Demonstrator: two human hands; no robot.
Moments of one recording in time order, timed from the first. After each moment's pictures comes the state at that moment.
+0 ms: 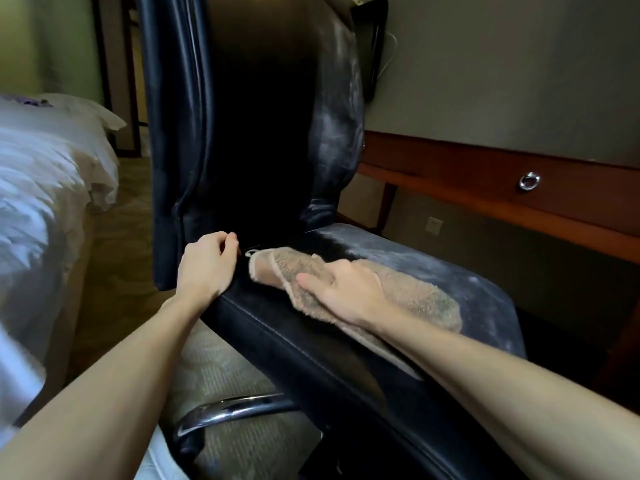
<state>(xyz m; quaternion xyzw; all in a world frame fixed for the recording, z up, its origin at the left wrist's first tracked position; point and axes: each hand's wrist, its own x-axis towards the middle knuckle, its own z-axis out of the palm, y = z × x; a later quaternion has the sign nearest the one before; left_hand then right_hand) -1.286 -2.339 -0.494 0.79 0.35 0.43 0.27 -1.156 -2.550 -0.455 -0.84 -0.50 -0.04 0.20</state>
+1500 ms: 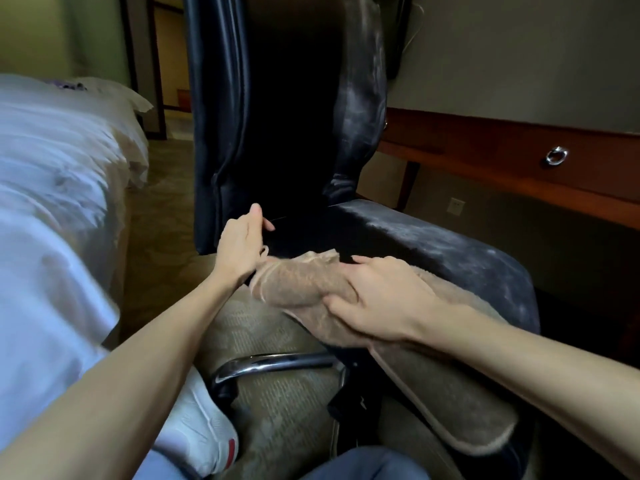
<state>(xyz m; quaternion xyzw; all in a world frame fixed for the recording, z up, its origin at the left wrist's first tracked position) -1.318 -2.368 -0.506 0.77 0.29 0.46 0.35 -1.232 -2.615 -0.446 -0.75 -0.65 -0.13 0.03</state>
